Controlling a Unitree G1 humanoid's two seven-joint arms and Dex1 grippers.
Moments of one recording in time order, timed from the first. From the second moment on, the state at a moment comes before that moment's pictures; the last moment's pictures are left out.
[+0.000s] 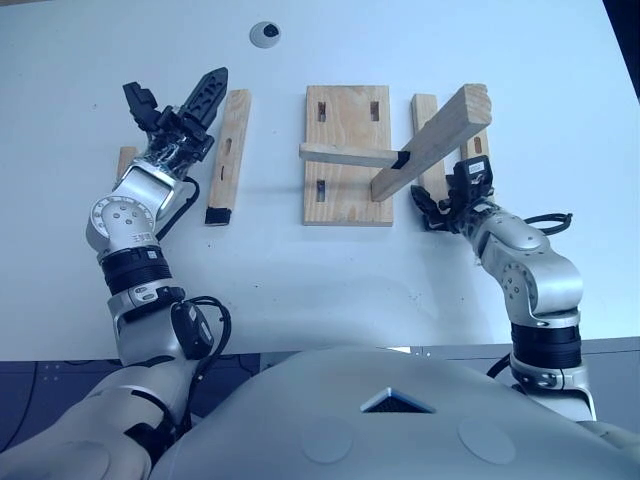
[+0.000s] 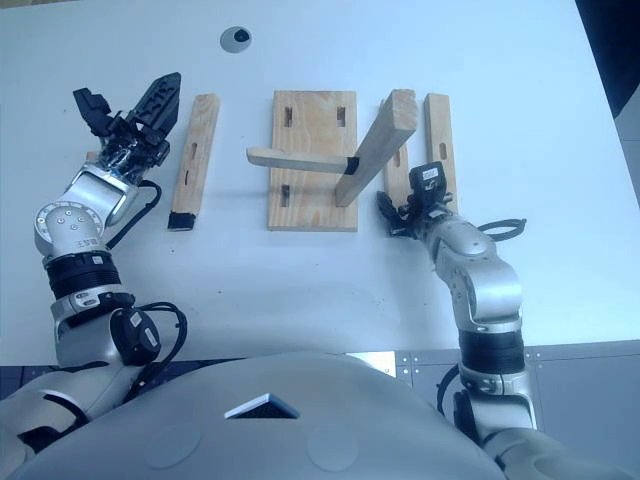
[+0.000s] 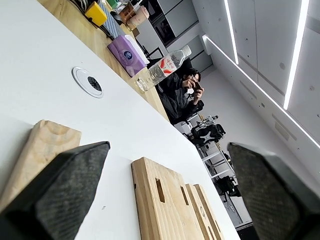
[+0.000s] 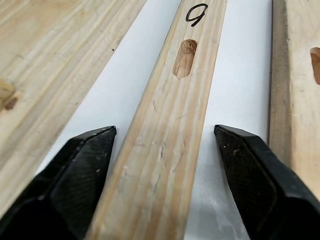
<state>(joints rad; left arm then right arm) -0.31 0.26 0.48 0.33 -0.87 0.76 -0.58 0.08 -0.33 0.09 -0.33 0.21 0.83 0.20</state>
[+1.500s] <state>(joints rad) -0.77 0.23 0.31 0.05 -1.24 0.95 -0.67 -0.67 -0.33 -0.18 -0.13 0.95 0.89 0.78</state>
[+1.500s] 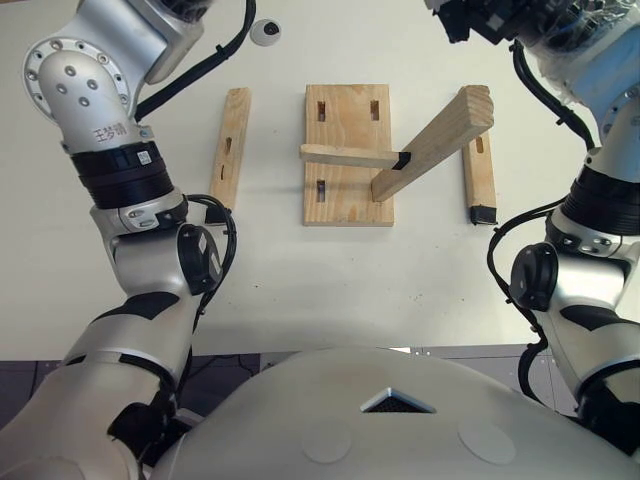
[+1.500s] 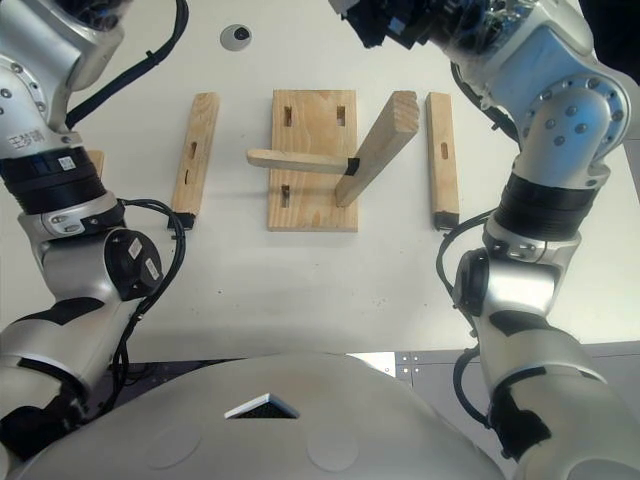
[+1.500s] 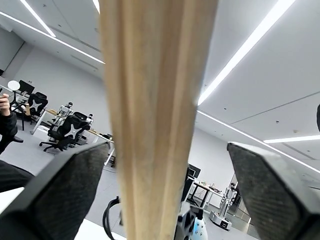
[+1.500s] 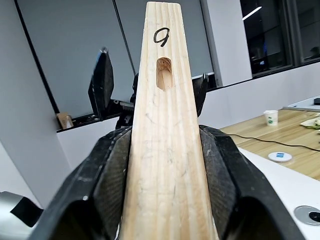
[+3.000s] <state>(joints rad) -0.44 0.44 0.15 0.32 -0.71 0.53 -1.09 -0.65 -0.45 -0.28 0.03 0.83 0.74 0.75</state>
